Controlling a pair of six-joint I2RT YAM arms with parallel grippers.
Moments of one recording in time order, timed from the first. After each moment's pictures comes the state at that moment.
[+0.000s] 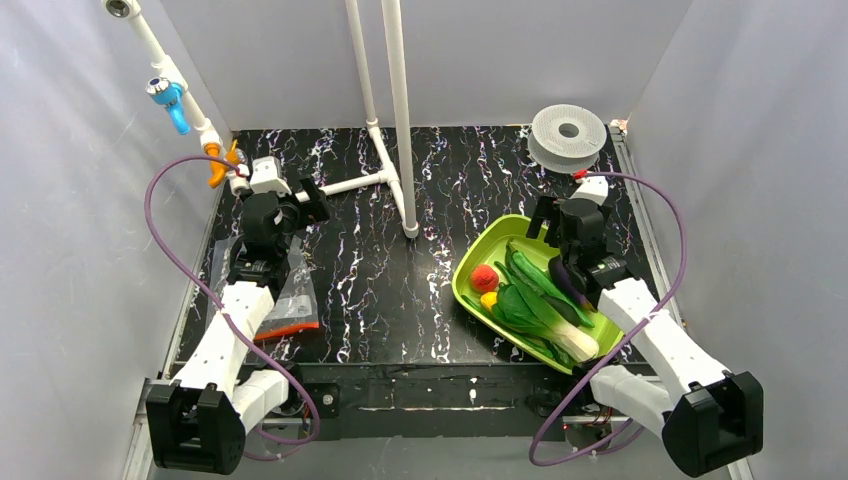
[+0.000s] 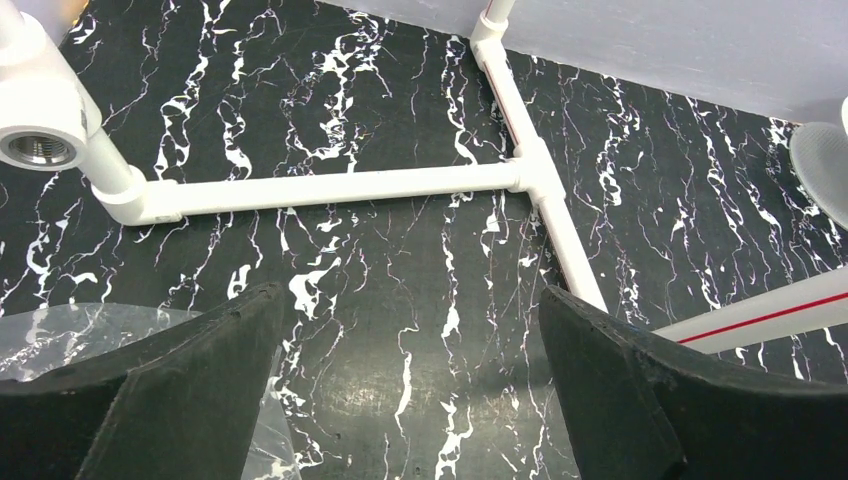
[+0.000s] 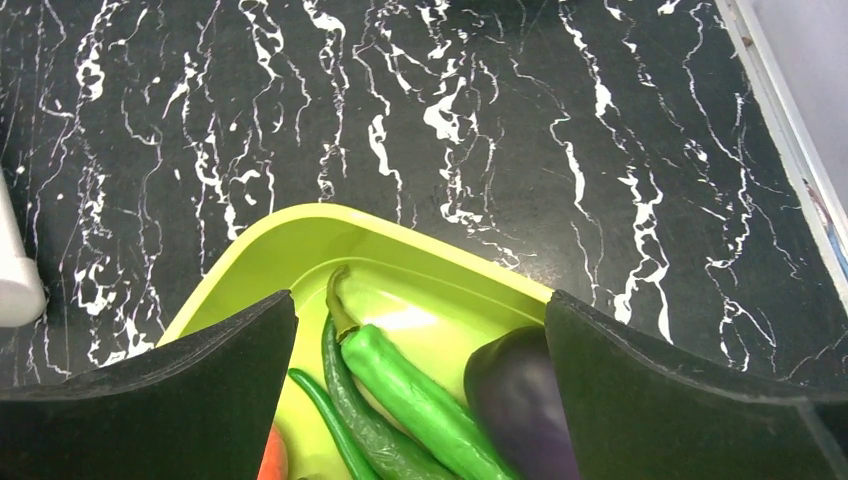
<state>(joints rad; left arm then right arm) -0.10 1.01 0.72 0.04 -0.12 -0.25 0.35 1.00 0.72 -0.20 0.41 0.31</state>
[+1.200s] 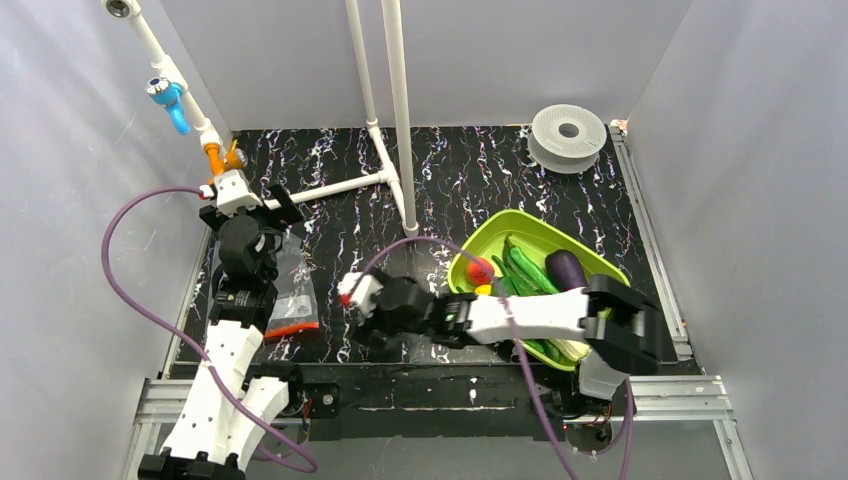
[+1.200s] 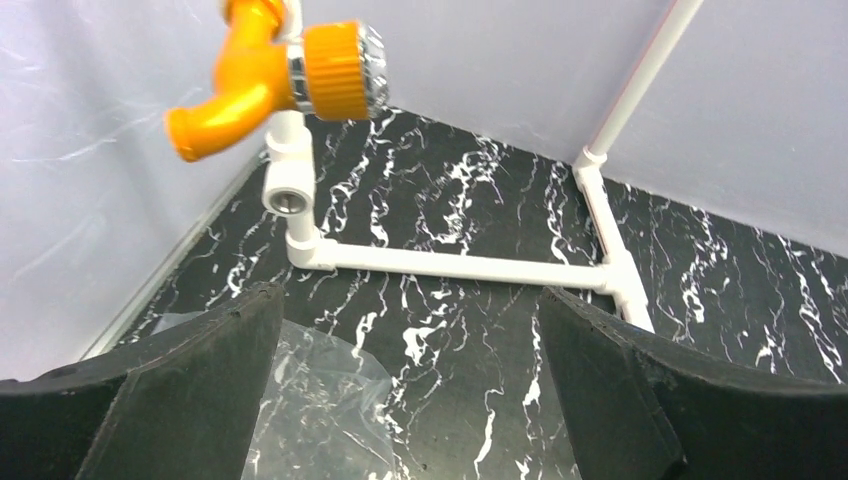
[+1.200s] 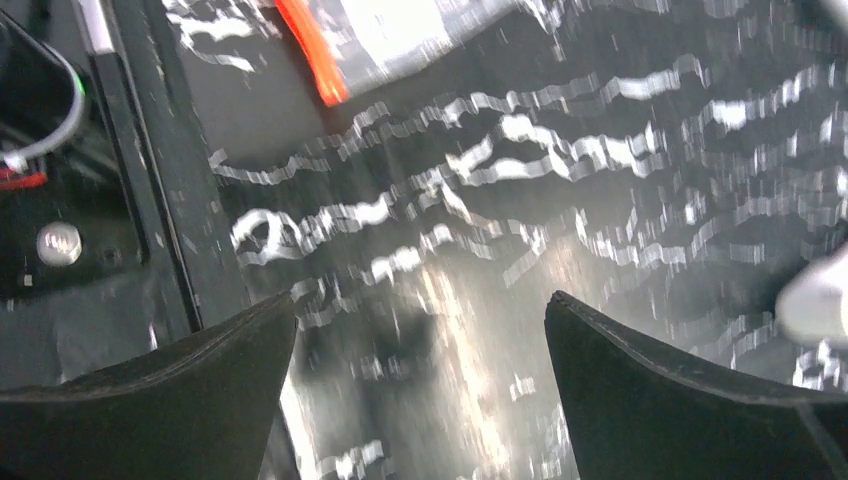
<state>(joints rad) -0.11 0.76 0.71 -0.02 -0.39 -0.17 1.32 1.58 0.98 0.08 0.12 -0.07</state>
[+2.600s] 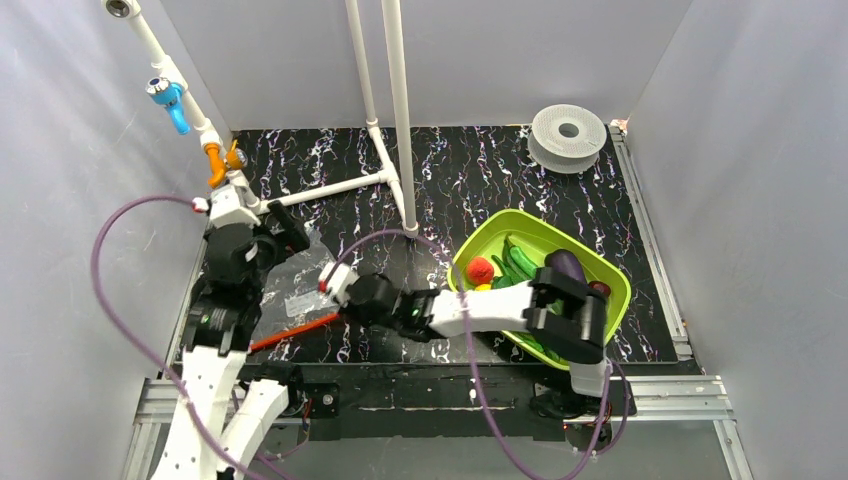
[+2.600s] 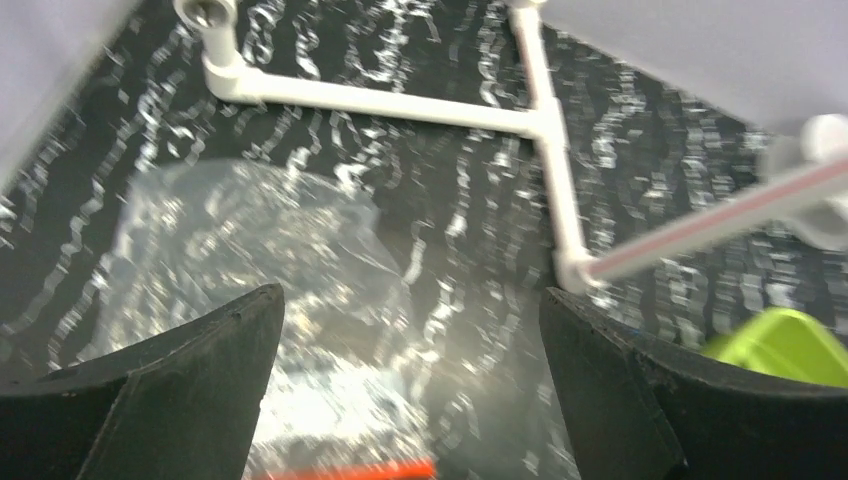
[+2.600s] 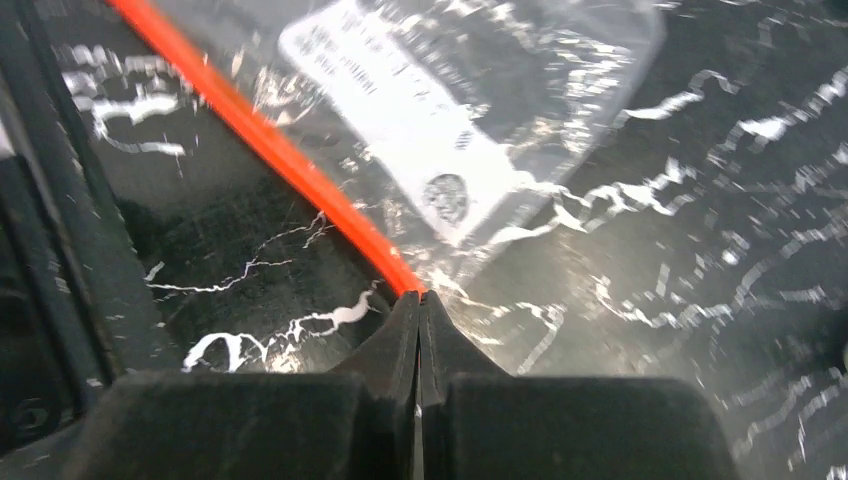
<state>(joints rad) -0.15 0.68 0.86 -0.51 -0.30 -0.34 1.36 1.97 1.25 0.18 0.23 -0.08</state>
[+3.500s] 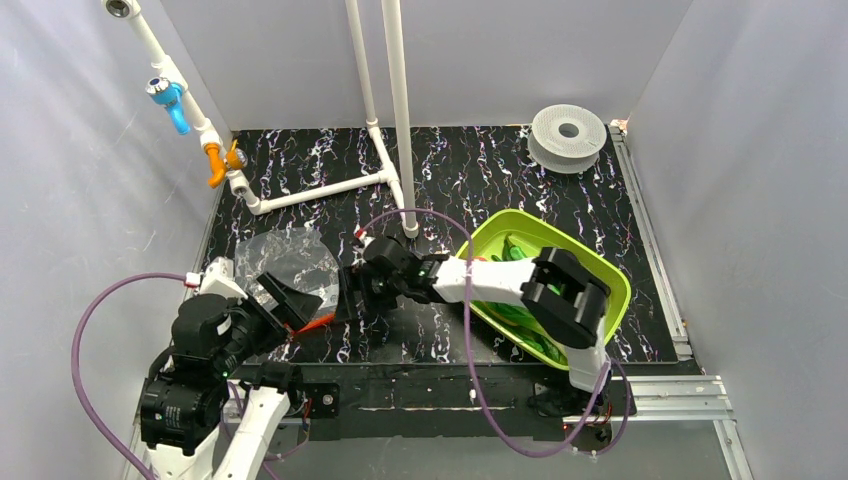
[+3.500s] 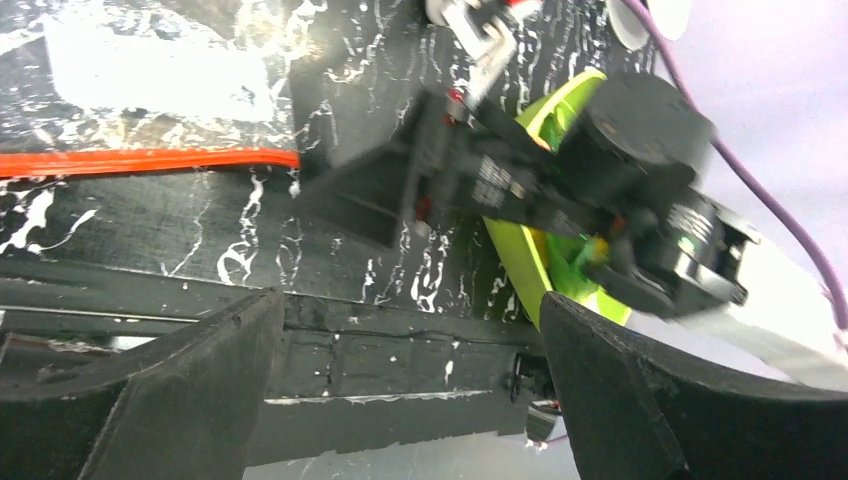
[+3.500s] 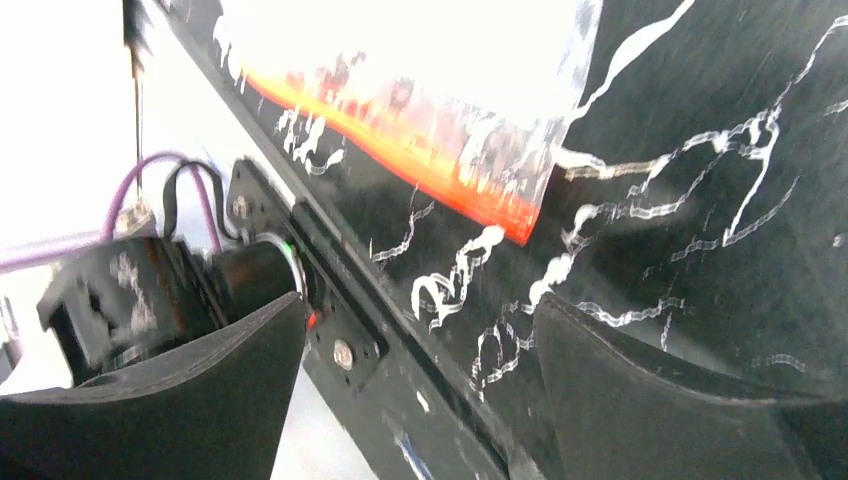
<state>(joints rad) -0.15 0.35 1.07 -1.29 0.13 -0.78 1.16 1.88 1.24 -0.04 -0.29 0.79</state>
